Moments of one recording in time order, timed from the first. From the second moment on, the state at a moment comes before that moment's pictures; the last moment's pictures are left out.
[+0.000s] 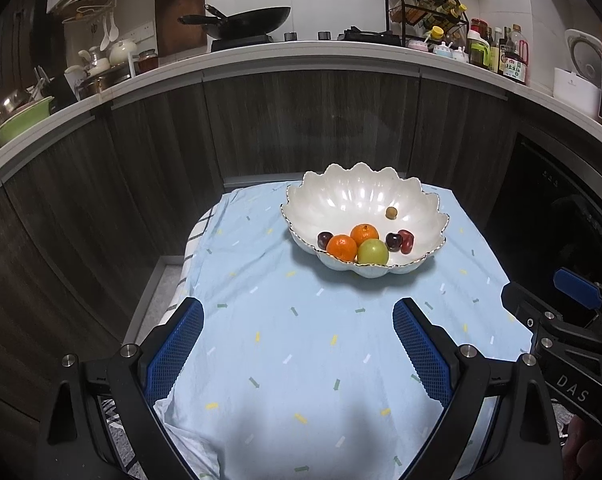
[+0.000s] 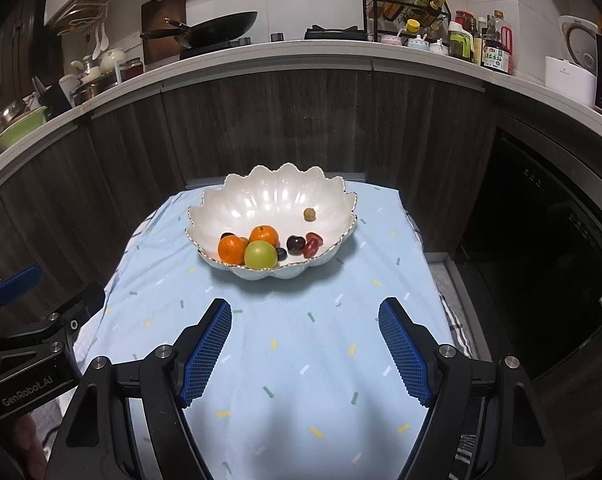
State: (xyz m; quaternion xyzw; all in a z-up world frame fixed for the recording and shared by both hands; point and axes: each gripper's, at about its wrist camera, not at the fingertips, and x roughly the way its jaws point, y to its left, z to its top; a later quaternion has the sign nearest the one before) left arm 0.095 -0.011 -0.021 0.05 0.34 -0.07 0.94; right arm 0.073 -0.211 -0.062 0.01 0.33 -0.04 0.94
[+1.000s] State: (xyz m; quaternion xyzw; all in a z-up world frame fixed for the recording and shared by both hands) left arm 0.088 -0.009 -0.026 0.05 0.34 -0.07 0.94; right arm 0.064 -0.214 -0.060 0.01 0.33 -0.04 0.94
